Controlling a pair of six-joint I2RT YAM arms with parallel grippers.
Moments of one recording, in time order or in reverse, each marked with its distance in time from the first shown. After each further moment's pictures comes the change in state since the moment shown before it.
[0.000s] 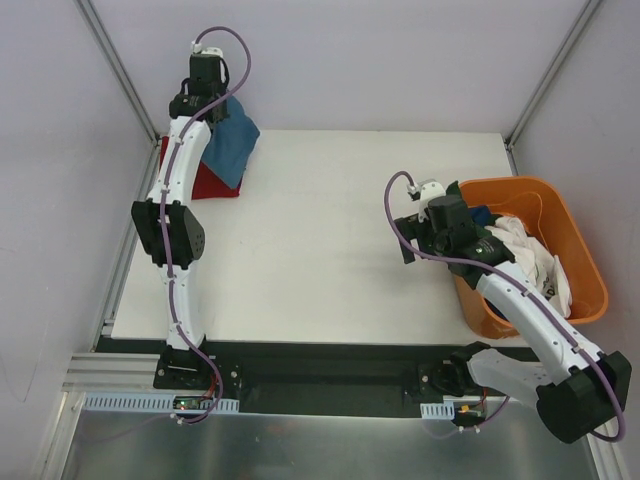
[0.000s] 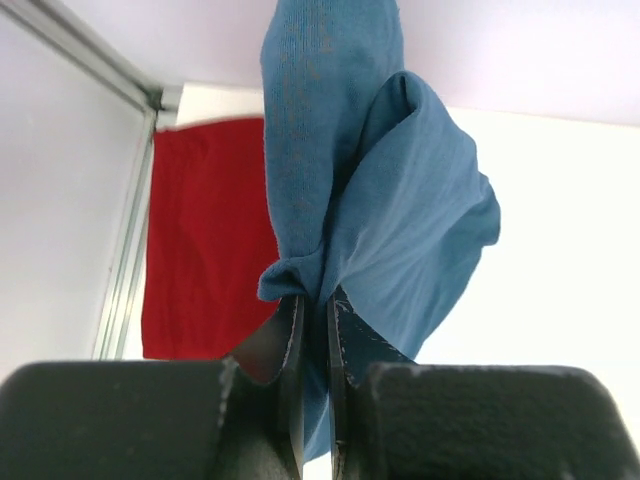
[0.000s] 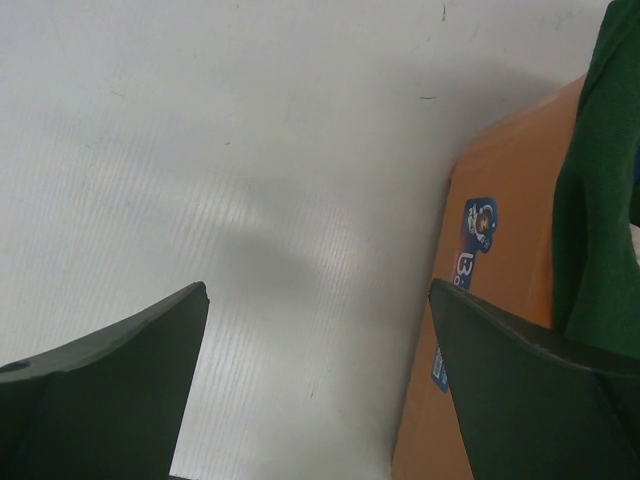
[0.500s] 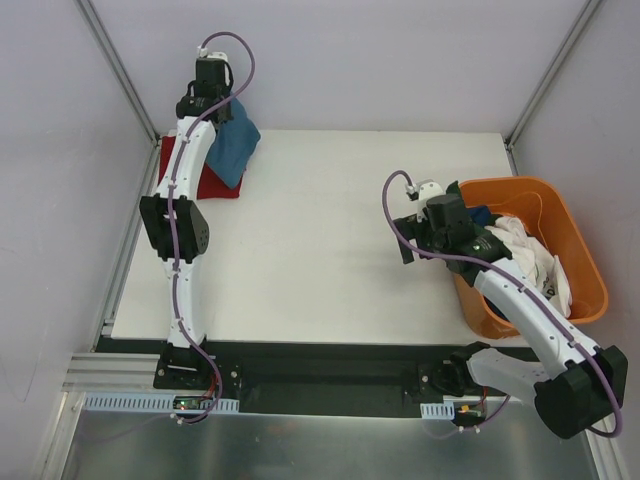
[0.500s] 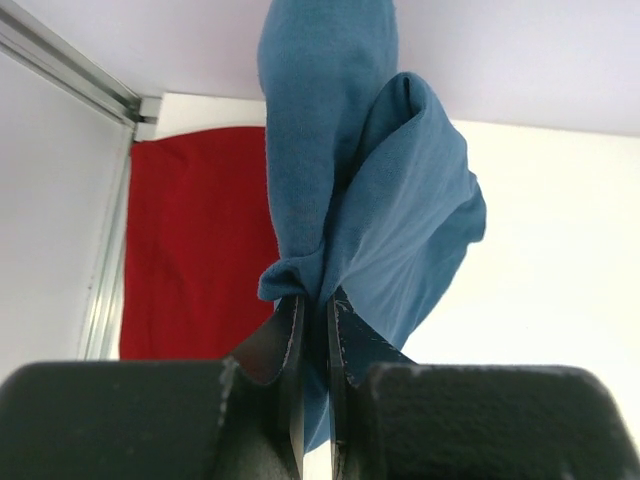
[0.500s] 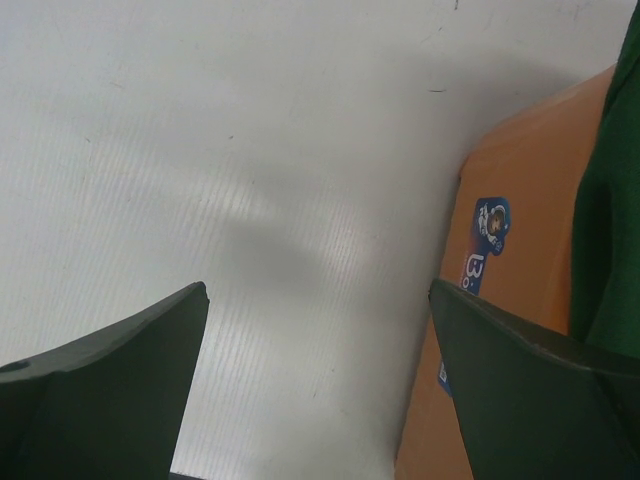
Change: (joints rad) left arm 0.000 0.081 0.095 0.018 0.015 0.004; right arm -0.013 0.025 0.000 0.001 -0.026 0.000
